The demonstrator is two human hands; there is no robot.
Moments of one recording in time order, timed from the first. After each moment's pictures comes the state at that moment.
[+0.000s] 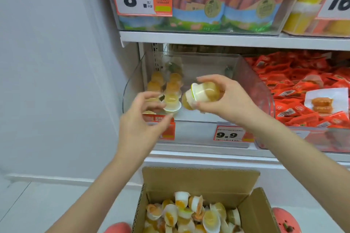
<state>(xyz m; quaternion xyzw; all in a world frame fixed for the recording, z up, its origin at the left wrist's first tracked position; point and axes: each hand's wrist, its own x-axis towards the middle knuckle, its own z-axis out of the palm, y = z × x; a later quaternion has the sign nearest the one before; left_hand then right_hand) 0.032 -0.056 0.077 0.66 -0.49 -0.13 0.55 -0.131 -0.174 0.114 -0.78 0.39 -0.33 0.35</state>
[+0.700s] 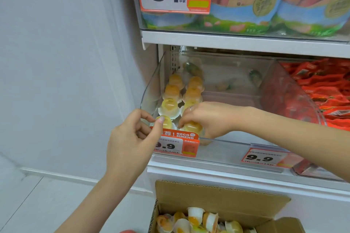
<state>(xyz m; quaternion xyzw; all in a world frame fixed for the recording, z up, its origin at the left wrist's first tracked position) 0.079 -0.060 0.066 0.73 -0.41 -0.09 0.53 -0.044 -0.238 0.080 -0.99 0.08 0.07 0.05</state>
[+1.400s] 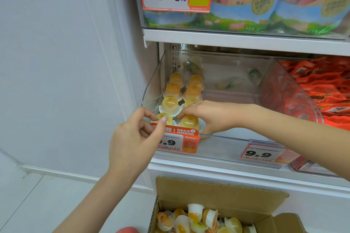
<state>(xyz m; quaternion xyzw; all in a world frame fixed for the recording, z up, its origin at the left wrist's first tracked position) 0.081 -0.059 0.060 0.74 -0.44 -0.07 0.51 -0.046 -0.239 0.079 -0.98 0.13 0.10 0.10</state>
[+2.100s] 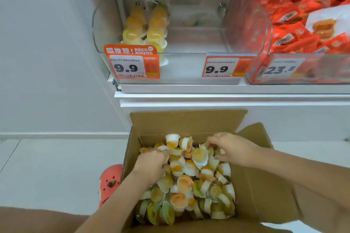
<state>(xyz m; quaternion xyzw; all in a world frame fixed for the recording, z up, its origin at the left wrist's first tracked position) -0.009 0.009 -0.146 0.70 -0.69 -0.19 -0.09 -0.237 -0.095 -0.091 -0.90 0.35 0.15 0.21</state>
